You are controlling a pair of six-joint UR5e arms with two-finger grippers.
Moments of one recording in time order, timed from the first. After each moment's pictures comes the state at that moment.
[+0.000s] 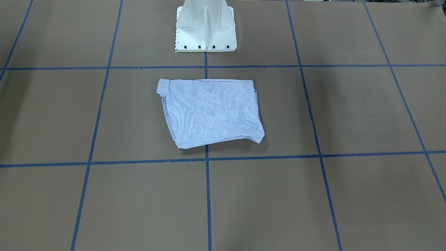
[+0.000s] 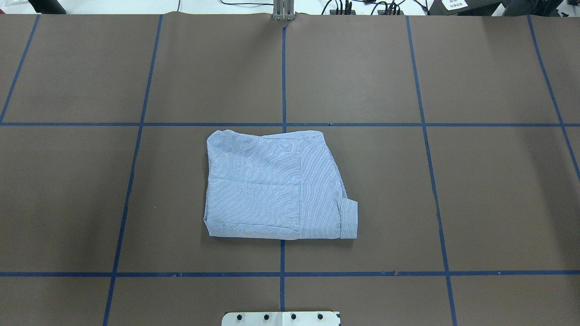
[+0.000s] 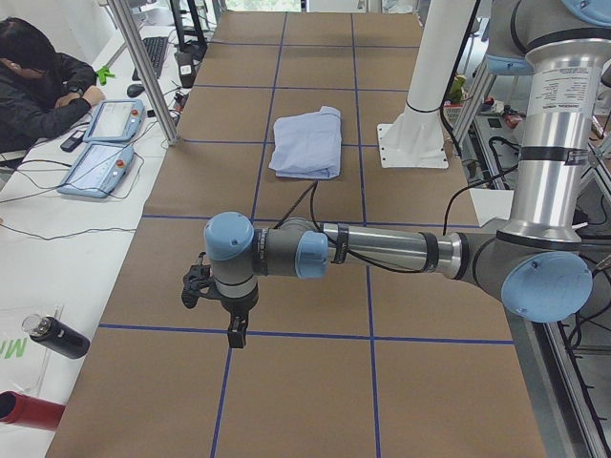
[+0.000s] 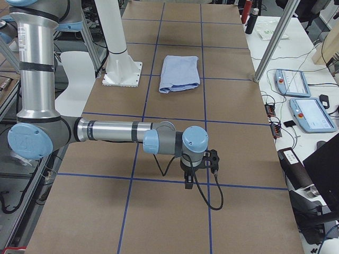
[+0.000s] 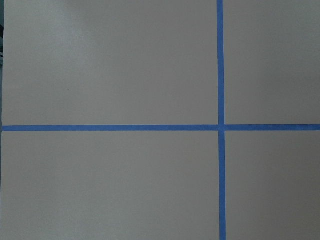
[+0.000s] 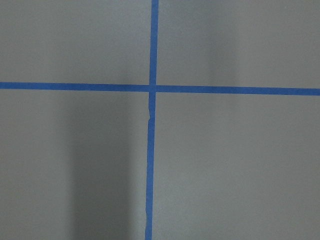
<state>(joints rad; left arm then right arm) -1.62 -1.63 -1.59 -1.54 -2.25 0.01 1.59 -1.61 1.62 -1.59 2.35 -0.04</state>
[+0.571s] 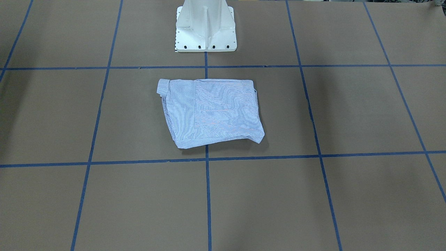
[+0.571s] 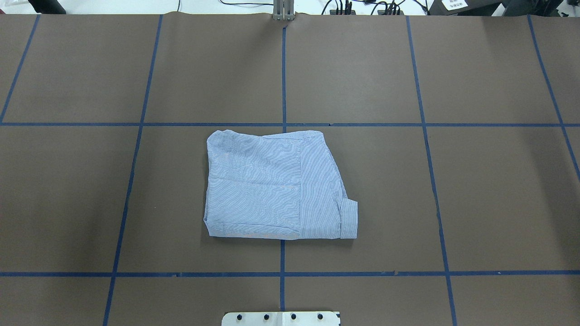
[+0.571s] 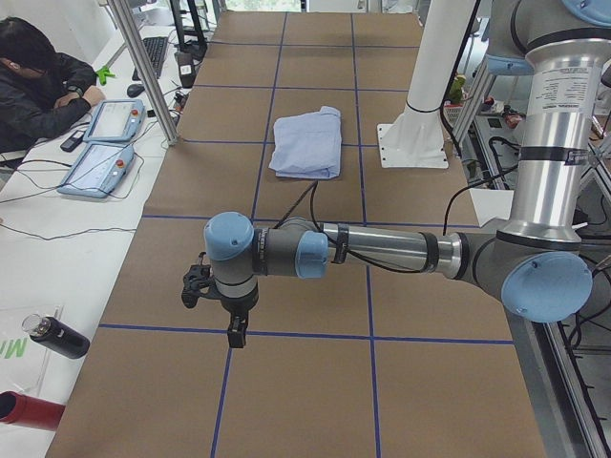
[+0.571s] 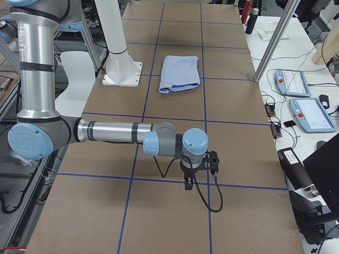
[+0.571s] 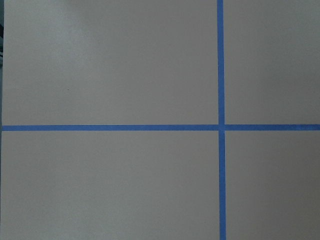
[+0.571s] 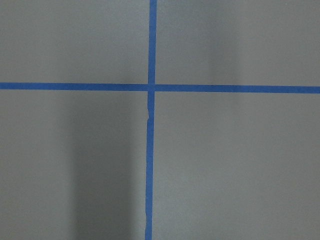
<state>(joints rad) -1.62 -1.63 -1.59 -1.54 -2.26 0.01 1.59 -1.61 1.61 -1.59 2.36 -0.03</state>
